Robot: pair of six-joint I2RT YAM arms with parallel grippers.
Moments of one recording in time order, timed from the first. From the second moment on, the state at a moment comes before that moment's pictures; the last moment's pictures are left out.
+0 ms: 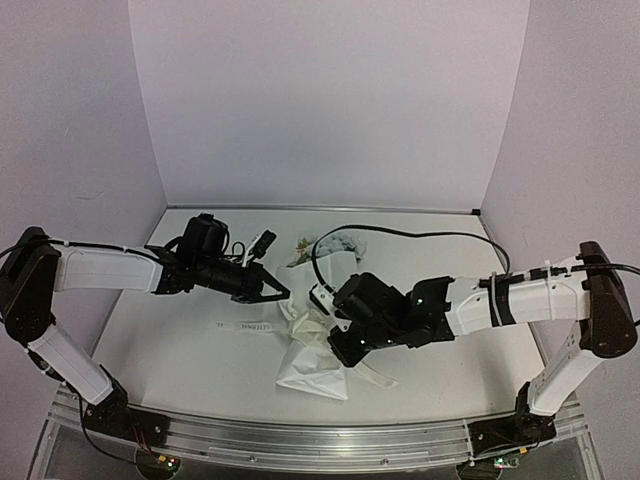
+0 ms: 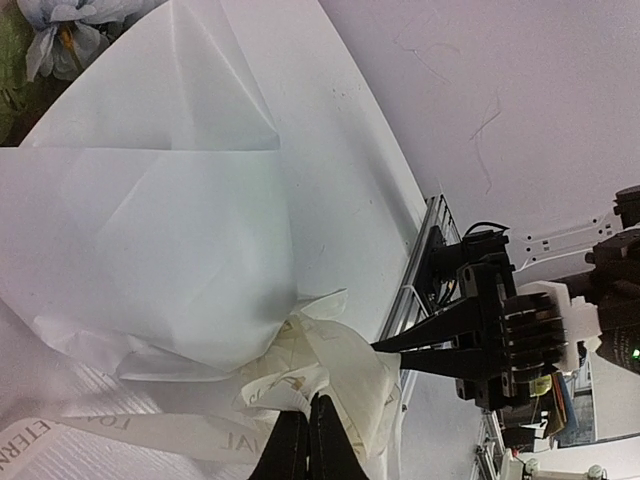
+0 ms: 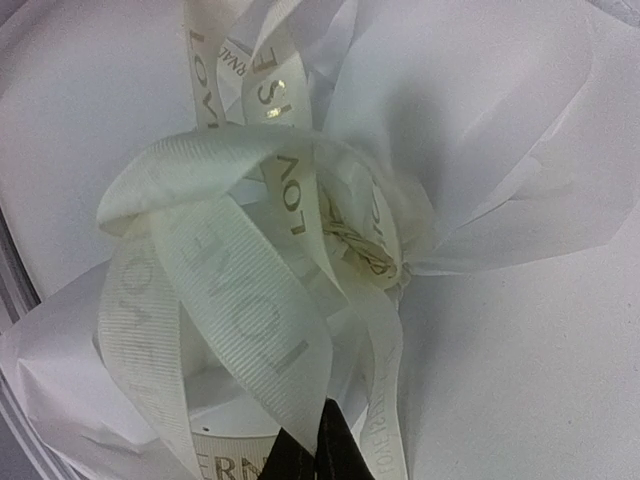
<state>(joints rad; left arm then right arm) -0.66 1.53 0.86 0.08 0.76 -0.55 1.19 1.64 1.08 -0.37 0.18 0.31</state>
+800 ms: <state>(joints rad) -0.66 1.56 0.83 0.14 0.79 -0.56 1.18 1.72 1.12 -0.39 0.19 0.36</state>
